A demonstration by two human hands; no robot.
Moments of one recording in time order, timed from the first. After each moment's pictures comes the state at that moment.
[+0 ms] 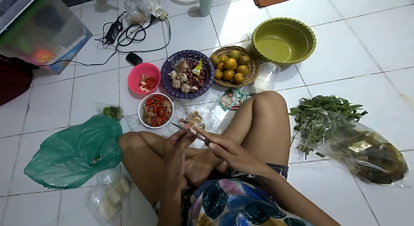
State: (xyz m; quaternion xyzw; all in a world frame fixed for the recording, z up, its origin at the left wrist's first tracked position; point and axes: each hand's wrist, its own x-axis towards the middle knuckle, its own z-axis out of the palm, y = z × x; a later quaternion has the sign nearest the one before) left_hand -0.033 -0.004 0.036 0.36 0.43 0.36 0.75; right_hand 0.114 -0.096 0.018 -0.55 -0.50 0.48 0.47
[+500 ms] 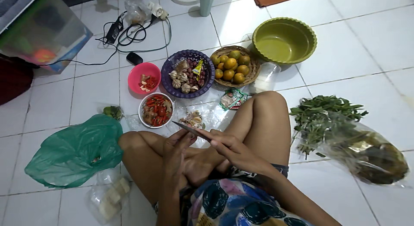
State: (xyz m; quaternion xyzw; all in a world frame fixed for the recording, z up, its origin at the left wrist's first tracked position) left_hand -0.040 -0.001 0.031 0.36 0.40 0.35 0.77; right_hand 0.120 -0.097 0.014 -0.58 -0.53 0.42 0.45
